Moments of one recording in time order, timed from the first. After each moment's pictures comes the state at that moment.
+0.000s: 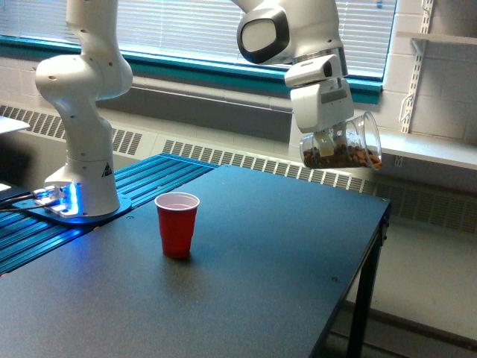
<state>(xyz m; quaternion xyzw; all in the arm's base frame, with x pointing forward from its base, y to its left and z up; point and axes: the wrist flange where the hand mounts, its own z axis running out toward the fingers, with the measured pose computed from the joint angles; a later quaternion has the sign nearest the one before) 0.605 -0.074 0.402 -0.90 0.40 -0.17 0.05</state>
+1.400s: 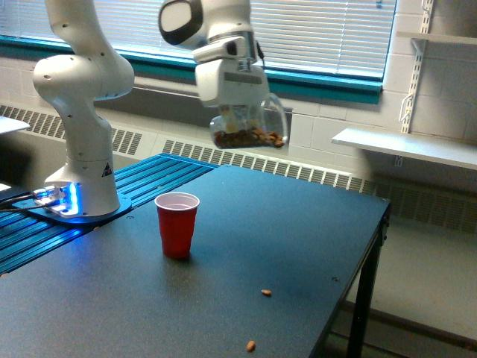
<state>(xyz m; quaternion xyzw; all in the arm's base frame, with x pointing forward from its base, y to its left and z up) 0.434 -0.097 0.411 -0.90 0.40 -0.18 -0.01</state>
